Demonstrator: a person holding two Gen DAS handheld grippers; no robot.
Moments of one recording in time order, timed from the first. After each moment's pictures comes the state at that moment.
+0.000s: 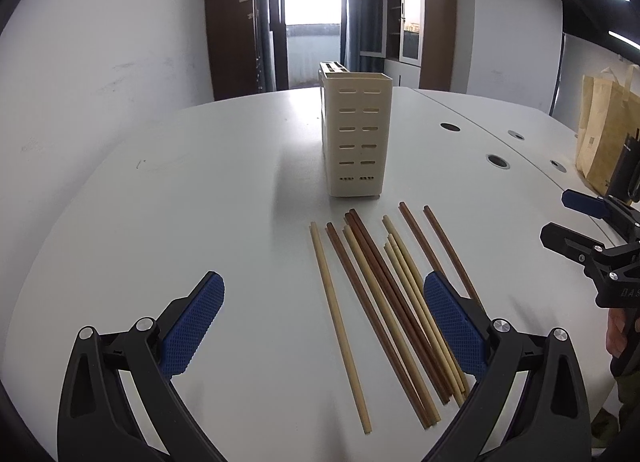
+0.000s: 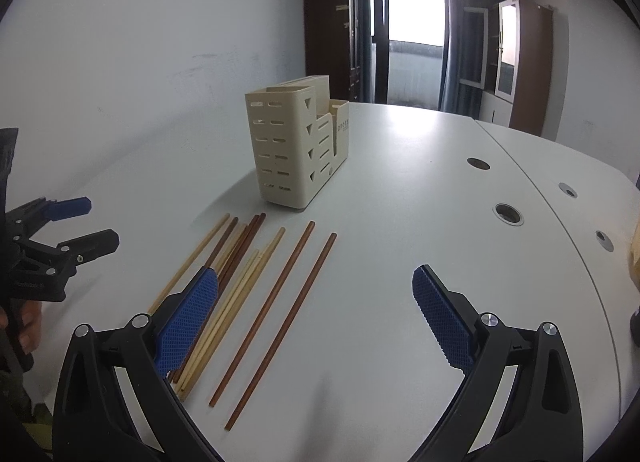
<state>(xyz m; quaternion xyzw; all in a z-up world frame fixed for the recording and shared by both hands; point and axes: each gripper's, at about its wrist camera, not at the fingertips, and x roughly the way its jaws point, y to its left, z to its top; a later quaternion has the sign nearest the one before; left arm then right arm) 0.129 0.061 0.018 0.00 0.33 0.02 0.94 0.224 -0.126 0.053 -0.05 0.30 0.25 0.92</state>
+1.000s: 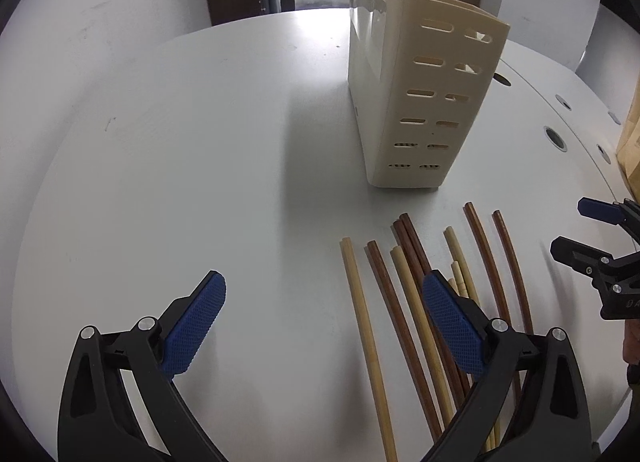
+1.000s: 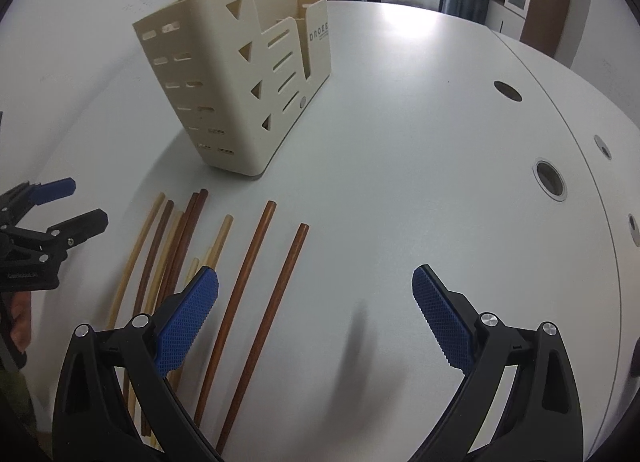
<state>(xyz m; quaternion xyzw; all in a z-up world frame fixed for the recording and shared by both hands) 0.267 0.101 -0.011 -0.02 0.48 0.04 0.88 0.359 -0.080 0.022 -0.08 0.49 0.21 0.84</state>
